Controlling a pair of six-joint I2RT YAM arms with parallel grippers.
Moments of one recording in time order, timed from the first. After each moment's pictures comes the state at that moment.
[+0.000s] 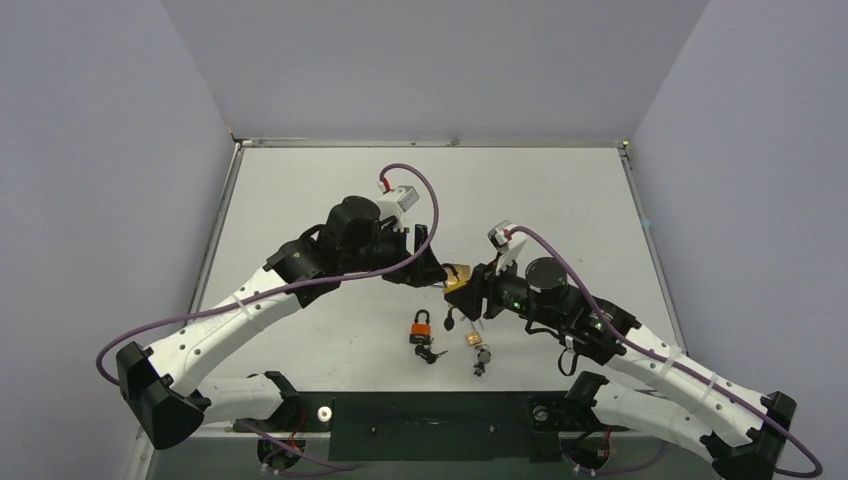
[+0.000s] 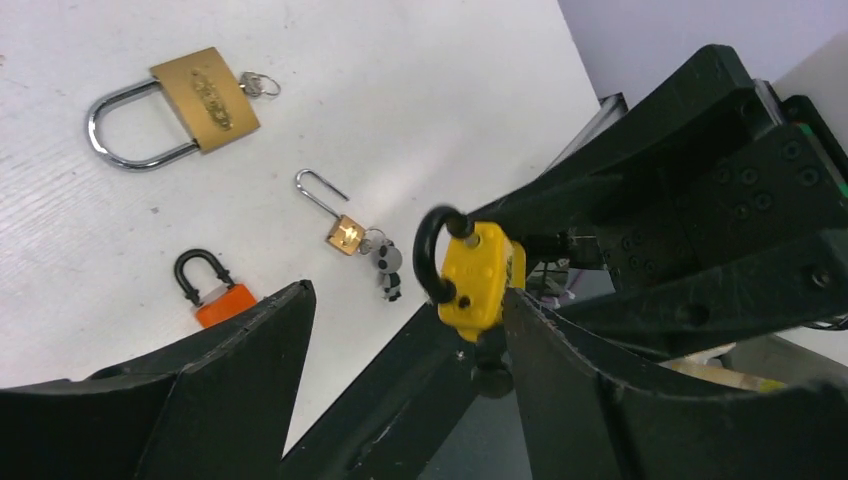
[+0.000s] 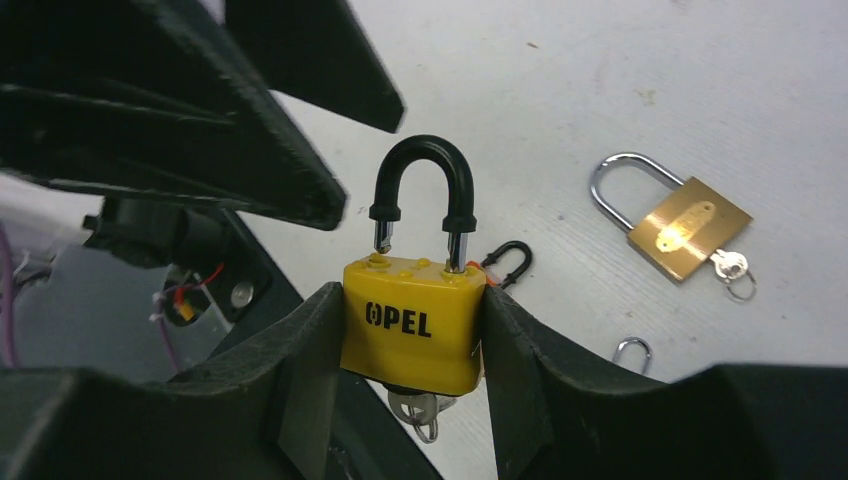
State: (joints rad) left arm -0.81 1.20 1.17 -0.51 0.25 -0.62; right arm 0.89 0.82 0.75 -0.29 -0.04 0.44
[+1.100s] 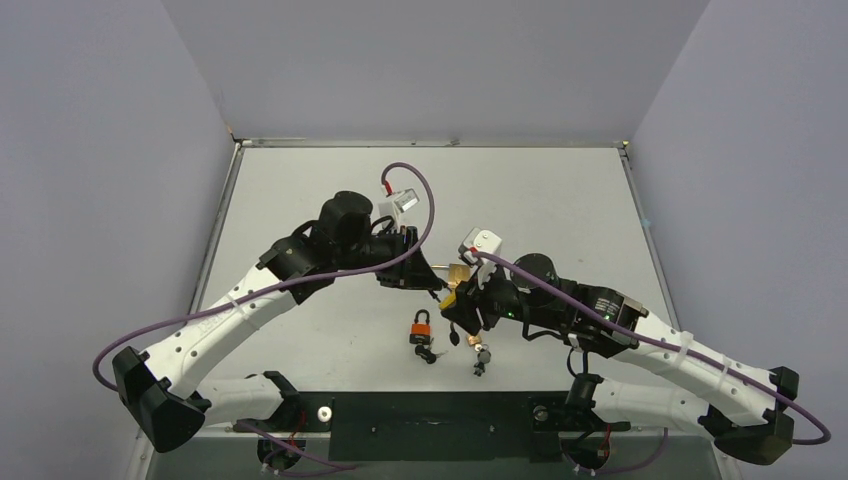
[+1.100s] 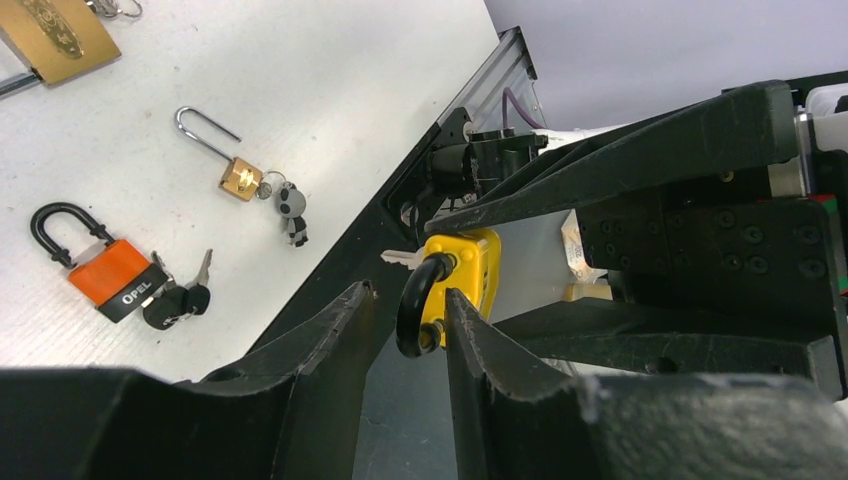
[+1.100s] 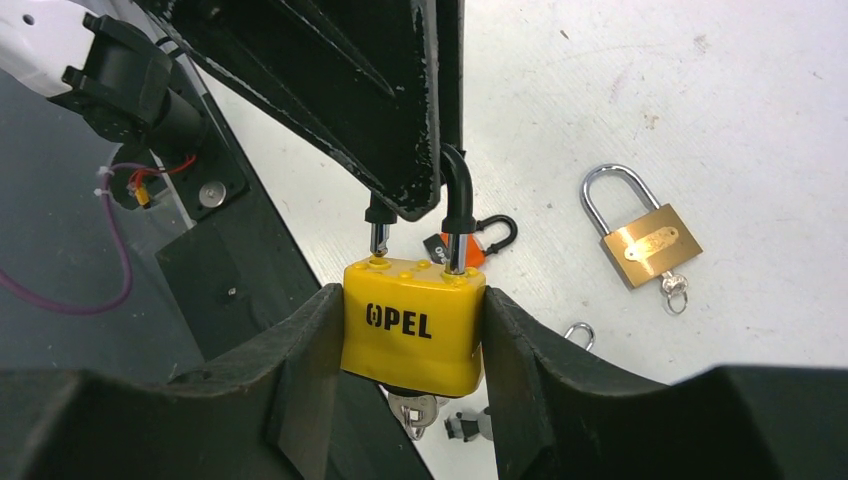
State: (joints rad) left arm -0.77 1.19 1.19 -0.54 0.53 -0.71; right arm 1.08 0.92 1.03 -0.59 -0.01 0.17
